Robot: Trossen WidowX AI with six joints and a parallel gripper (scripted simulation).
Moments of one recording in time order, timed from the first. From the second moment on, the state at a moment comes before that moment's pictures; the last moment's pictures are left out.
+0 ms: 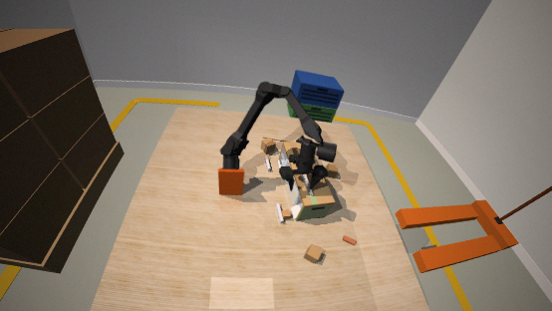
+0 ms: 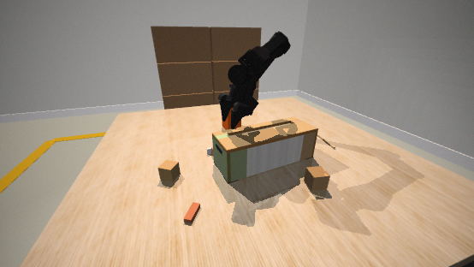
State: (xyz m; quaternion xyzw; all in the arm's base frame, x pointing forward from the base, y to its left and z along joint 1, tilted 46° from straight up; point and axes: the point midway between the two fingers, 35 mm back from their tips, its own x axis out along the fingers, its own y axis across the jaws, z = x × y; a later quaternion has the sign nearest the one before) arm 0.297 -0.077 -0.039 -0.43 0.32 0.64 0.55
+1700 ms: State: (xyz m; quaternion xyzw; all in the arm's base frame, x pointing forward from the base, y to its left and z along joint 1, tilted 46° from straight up) arm 0.280 -0.121 -0.054 -0.69 -0.58 0.23 -0.36
